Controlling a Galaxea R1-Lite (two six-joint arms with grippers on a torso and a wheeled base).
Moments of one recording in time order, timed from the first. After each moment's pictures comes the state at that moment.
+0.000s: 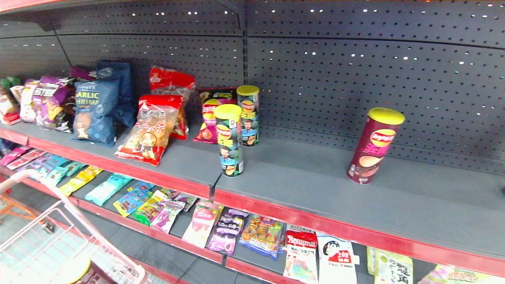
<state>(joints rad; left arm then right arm) 0.00 0.00 0.00 0.01 -0.01 0.01 0.00 0.00 0.00 0.00 0.00 0.01</state>
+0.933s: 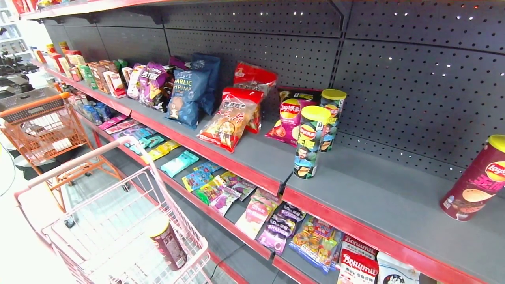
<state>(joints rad) 0.00 0.00 0.00 0.01 -0.01 0.01 0.00 0.00 0.00 0.00 0.00 0.00</state>
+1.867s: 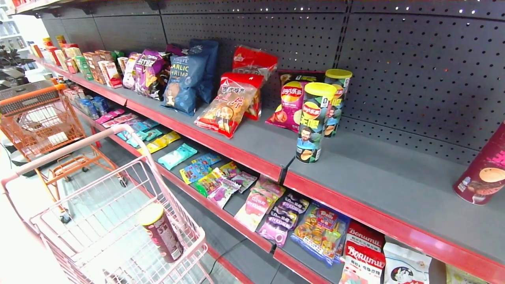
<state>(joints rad) 0.00 0.00 0.00 0.01 -0.01 0.01 0.00 0.00 0.00 0.00 0.00 0.00</state>
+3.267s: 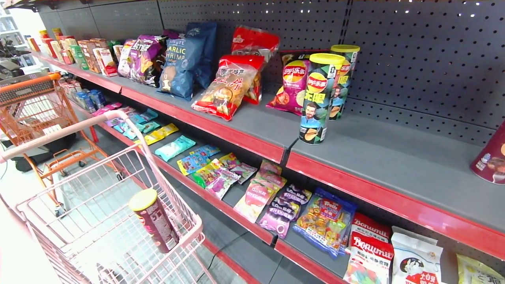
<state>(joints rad) 0.00 0.00 0.00 0.01 -0.01 0.01 0.00 0.00 0.00 0.00 0.00 0.00</state>
